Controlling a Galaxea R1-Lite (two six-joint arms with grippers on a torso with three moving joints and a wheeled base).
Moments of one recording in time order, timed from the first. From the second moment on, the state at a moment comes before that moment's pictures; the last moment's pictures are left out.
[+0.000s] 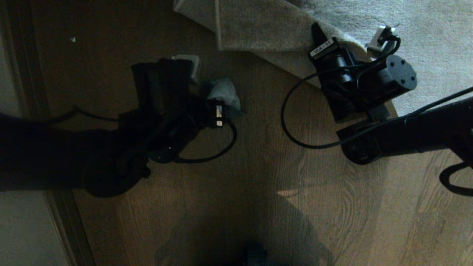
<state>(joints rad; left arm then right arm) -0.66 1.79 -1.11 -0.62 0.42 -0.04 0.41 2.09 -1.36 -1.52 -0.15 0.58</state>
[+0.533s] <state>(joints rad) -0.59 1.67 -1.09 -0.62 0.46 0.00 0.41 2.08 -1.37 -1.52 -0.14 0.57</state>
